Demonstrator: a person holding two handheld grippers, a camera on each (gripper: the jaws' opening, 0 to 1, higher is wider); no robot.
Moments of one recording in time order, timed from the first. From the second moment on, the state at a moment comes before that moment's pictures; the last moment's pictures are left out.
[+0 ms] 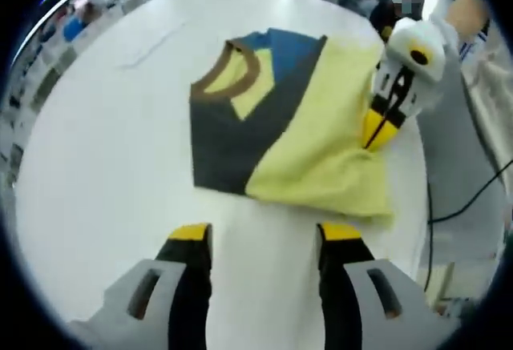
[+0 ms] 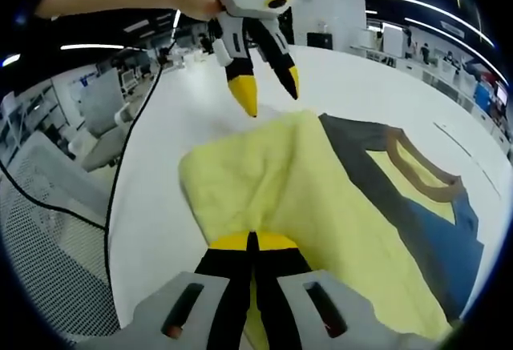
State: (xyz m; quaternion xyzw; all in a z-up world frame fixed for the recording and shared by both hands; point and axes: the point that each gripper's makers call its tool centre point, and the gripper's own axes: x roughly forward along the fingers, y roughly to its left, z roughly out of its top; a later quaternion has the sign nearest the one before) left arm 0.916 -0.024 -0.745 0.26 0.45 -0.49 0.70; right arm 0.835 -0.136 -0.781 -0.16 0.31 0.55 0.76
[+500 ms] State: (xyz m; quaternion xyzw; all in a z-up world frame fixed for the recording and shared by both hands) left arm 0.877 -0.051 -0.717 0.12 0.39 -0.42 0.81; right arm 0.836 -0.135 -0.782 -0.17 0.30 0.55 0.76
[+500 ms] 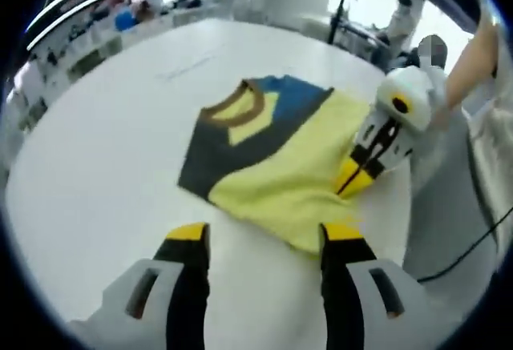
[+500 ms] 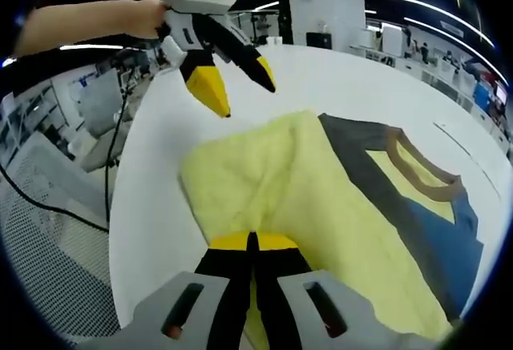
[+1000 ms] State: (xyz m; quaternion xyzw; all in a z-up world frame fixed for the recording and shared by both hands) left arm 0.852 -0.052 -0.722 0.06 0.40 -0.39 0.83; right arm 0.820 -0.132 -0.775 -0.16 0.30 0.56 0.76
